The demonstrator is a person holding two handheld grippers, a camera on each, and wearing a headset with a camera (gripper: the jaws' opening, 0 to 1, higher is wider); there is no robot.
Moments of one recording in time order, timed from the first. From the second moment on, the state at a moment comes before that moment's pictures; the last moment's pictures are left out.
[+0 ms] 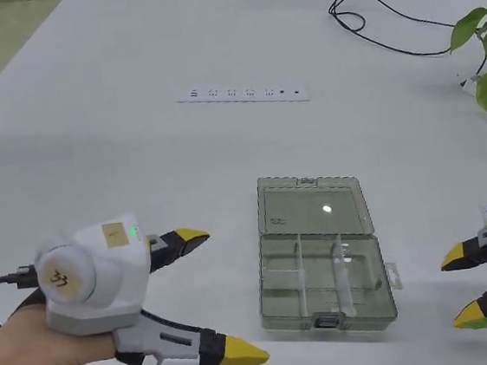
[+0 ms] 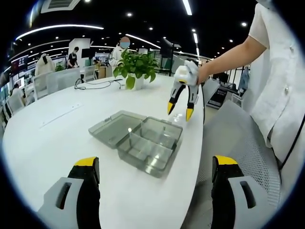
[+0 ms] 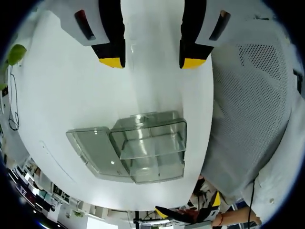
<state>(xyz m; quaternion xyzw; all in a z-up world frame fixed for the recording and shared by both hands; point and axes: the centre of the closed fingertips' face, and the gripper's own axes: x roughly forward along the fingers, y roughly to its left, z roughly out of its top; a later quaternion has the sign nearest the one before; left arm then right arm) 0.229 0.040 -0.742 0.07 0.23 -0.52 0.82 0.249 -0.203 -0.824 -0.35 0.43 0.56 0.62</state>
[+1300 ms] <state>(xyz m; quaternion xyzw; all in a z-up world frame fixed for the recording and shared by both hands) 0.230 0.045 -0.744 0.06 0.24 -0.52 0.82 0.248 -0.222 -0.853 -0.45 0.43 0.56 0.55</state>
